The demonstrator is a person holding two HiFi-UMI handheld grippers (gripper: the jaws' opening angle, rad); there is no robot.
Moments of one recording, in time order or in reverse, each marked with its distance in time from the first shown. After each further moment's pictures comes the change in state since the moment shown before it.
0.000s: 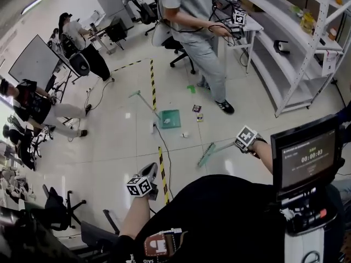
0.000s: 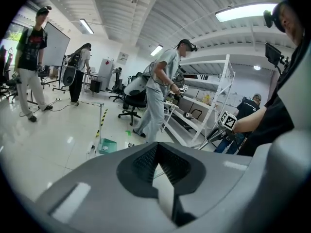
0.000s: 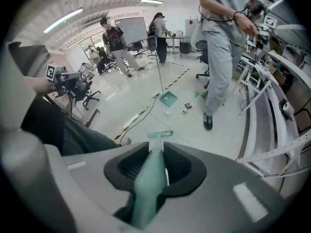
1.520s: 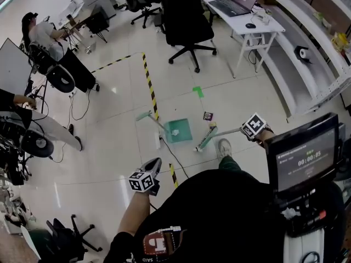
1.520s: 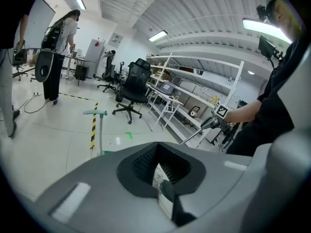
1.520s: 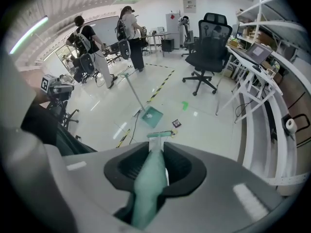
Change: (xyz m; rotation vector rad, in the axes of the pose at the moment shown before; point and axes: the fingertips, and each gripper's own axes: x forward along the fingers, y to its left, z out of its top) left arm 0.218 0.307 0.176 -0.003 0.156 -0.174; right arm 0.135 -0.147 0.341 0.165 0.040 -0.091
